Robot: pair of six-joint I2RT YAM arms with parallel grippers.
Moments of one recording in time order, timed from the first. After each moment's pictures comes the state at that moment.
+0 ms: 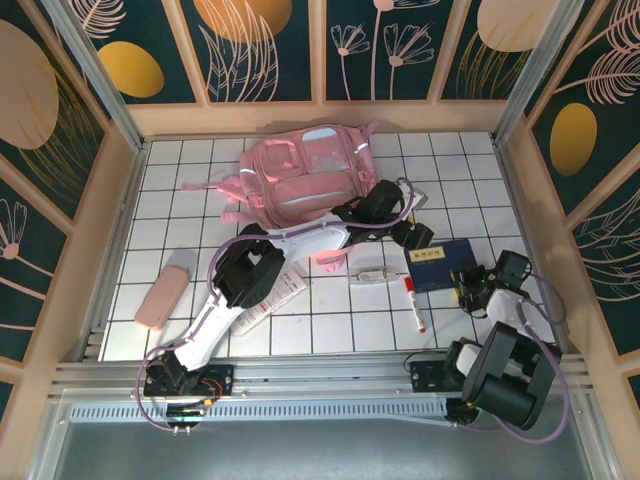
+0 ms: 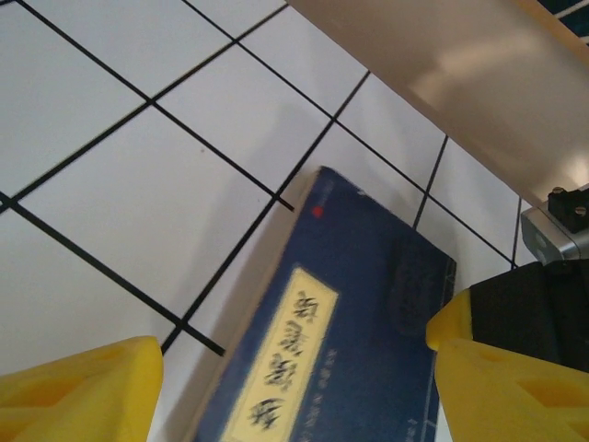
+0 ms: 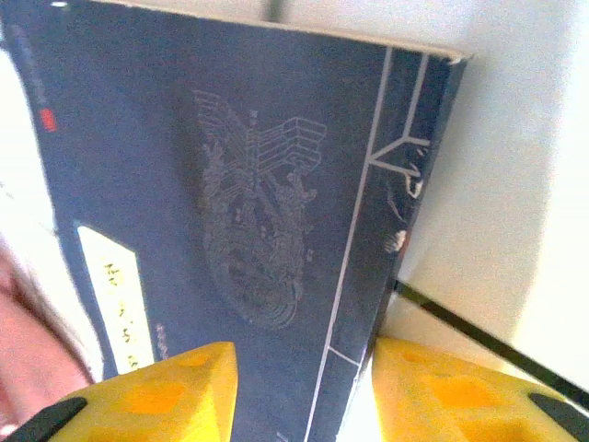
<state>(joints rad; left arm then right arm) -0.93 2.36 1.90 -0.11 0.34 -0.33 -0.44 1.10 0.35 -0.29 -0.47 0.87</state>
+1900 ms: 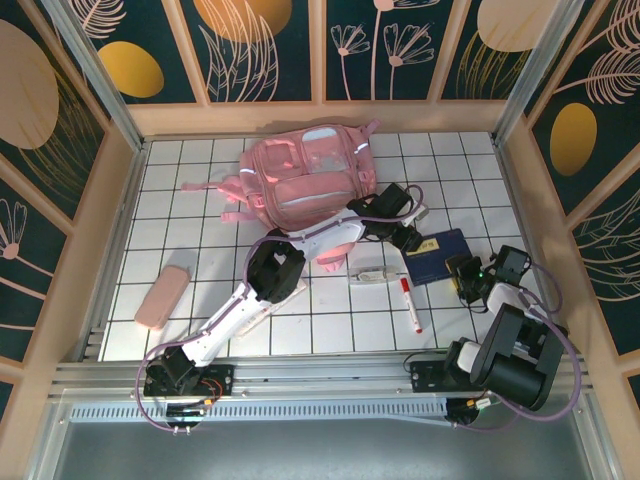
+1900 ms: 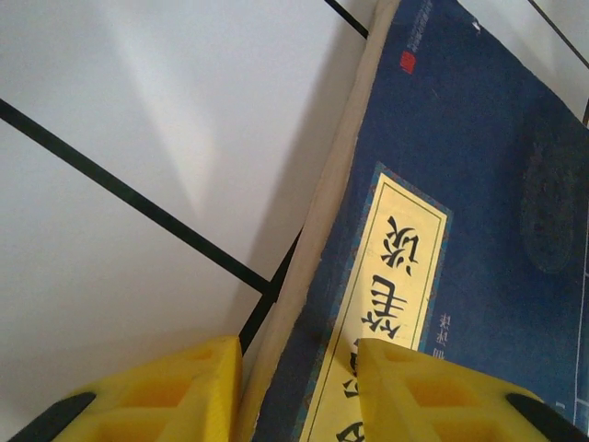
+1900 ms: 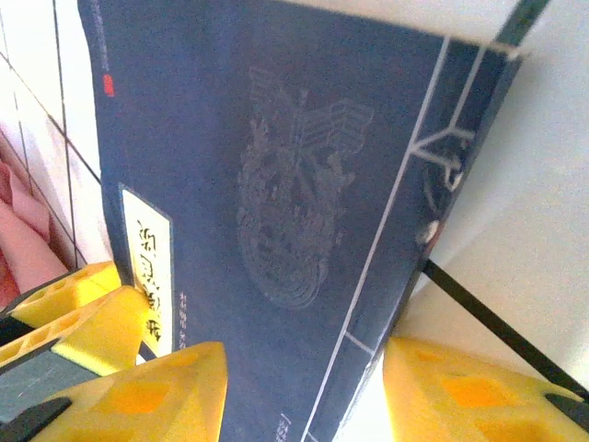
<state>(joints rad) -0.91 2.71 2.40 -0.55 0.40 -0.23 -0.44 1.19 0.36 -0.16 -0.56 0.76</state>
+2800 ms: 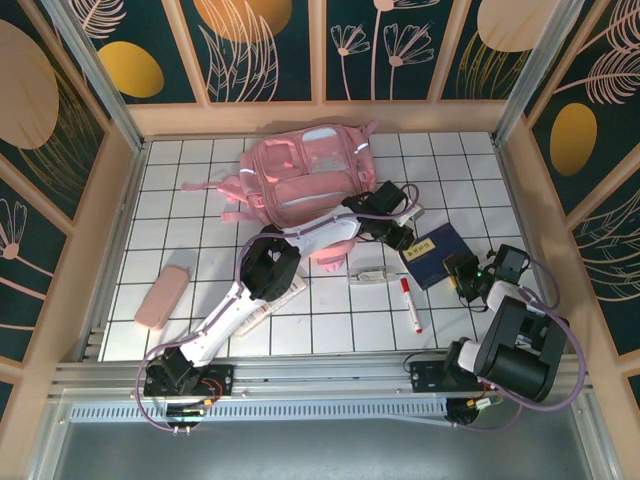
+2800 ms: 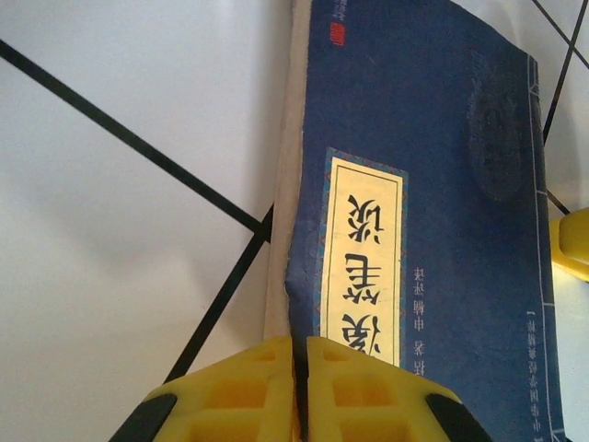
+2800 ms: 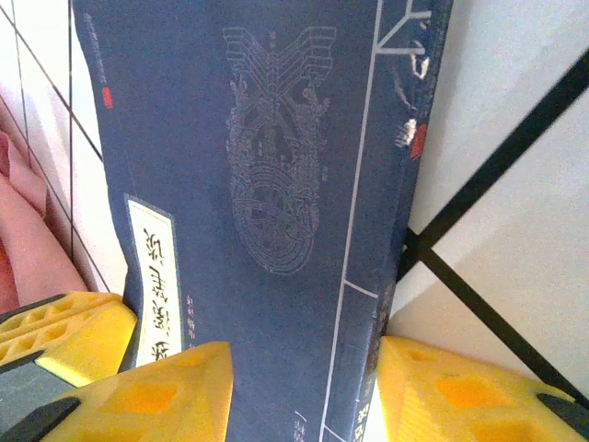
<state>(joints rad) -0.90 2.63 2.30 -0.57 0.44 -0.21 -0.43 1.24 0.36 -0.11 -0.59 0.69</state>
